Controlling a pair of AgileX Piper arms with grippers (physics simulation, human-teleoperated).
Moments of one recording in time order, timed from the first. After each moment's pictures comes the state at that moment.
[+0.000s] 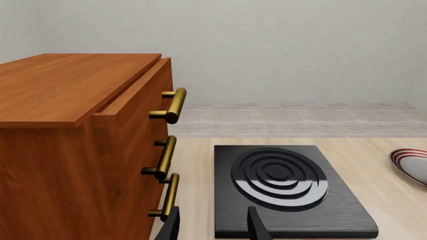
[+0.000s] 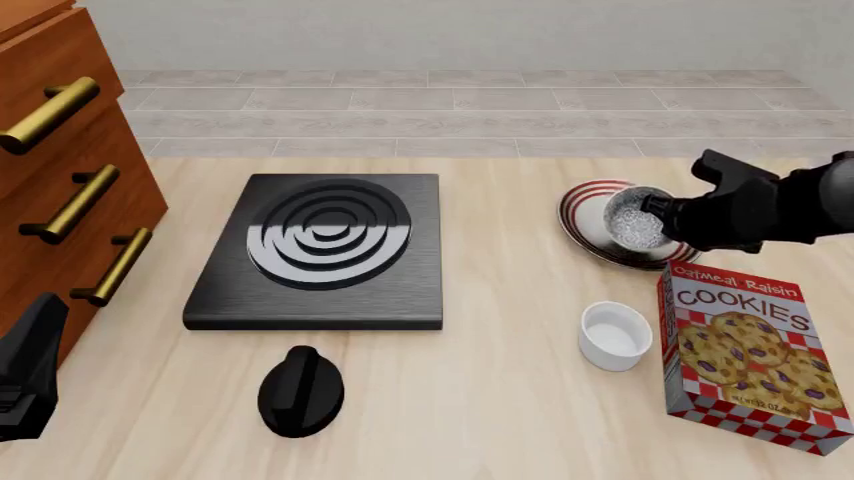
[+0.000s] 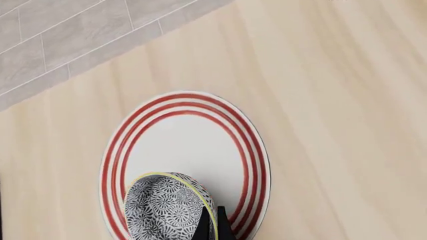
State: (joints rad) left arm 0.00 0.01 0.00 0.00 0.00; right arm -0.10 1.92 -1.01 -0.04 0.34
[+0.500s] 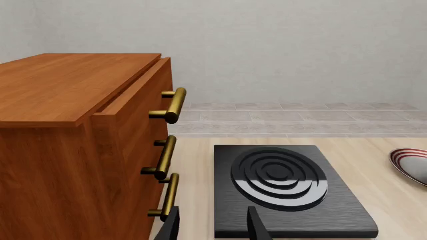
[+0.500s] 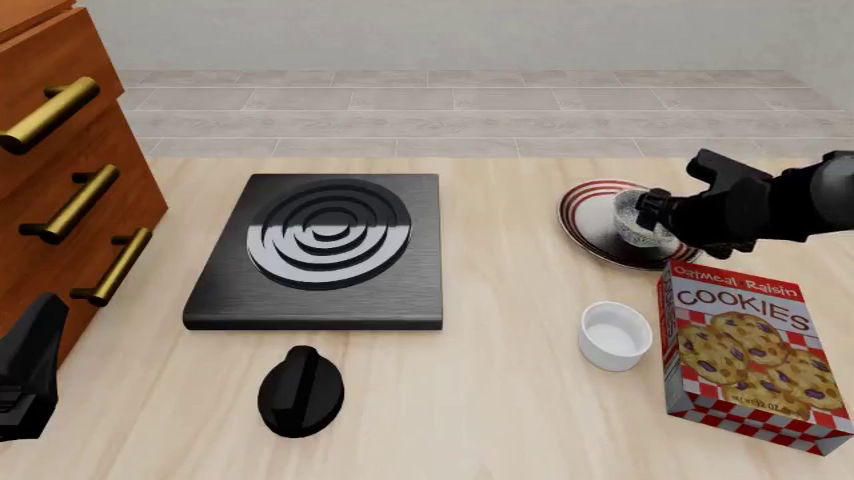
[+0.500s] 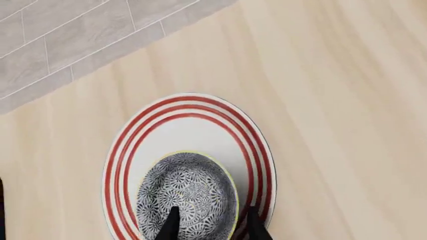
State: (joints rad) left arm 0.00 0.01 0.00 0.00 0.00; right arm -0.09 1.94 -1.04 -0.04 0.35
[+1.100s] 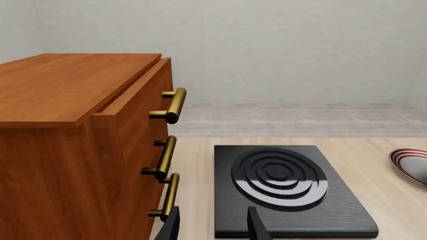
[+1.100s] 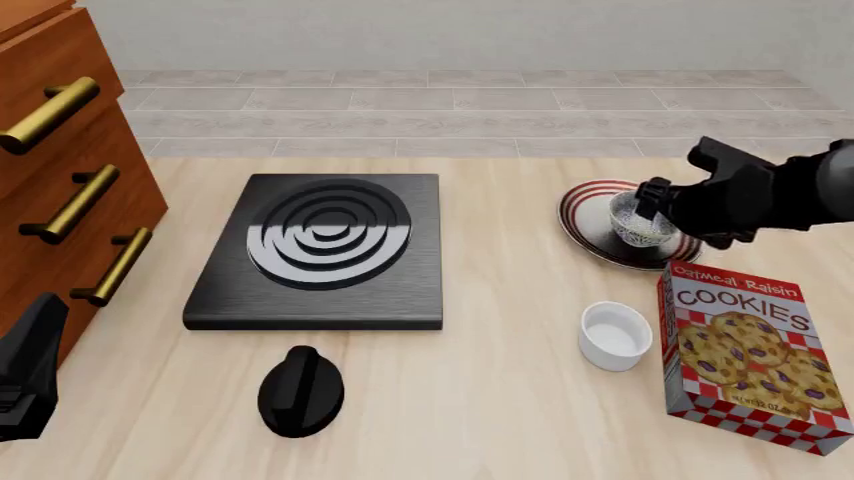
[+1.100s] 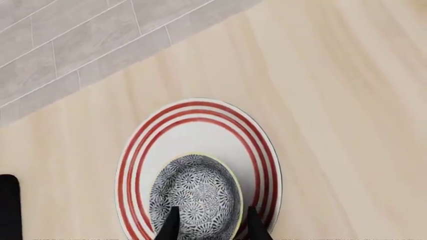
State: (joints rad) left arm 0.00 0.01 0.00 0.00 0.00; right arm -0.08 1.91 -1.06 0.00 0.36
